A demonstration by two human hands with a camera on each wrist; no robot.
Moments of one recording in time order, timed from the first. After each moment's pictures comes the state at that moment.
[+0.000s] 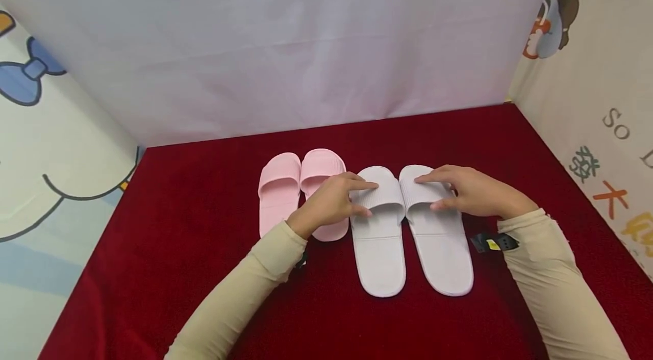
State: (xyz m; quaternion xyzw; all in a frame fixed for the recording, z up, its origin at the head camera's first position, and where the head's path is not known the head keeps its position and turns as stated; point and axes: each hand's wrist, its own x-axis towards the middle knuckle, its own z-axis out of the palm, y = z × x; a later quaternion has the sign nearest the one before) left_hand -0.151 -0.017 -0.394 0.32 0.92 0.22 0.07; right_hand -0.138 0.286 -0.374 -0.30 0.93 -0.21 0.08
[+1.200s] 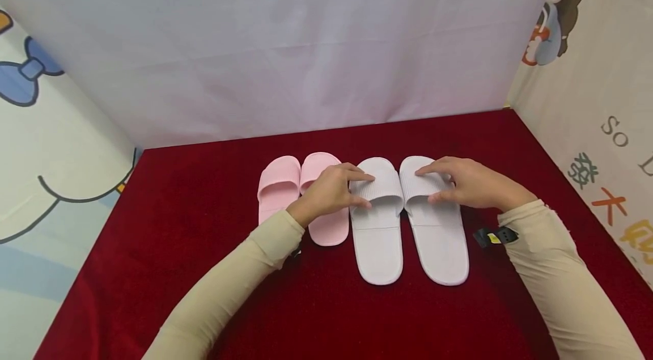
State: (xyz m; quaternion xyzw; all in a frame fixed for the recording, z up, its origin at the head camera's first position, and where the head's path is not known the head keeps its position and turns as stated) left_hand -0.177 -0.020 -0.395 0.31 0.92 0.26 0.04; right_hand -0.158 0.287 -0.365 -0.30 0.94 -0.19 0.06
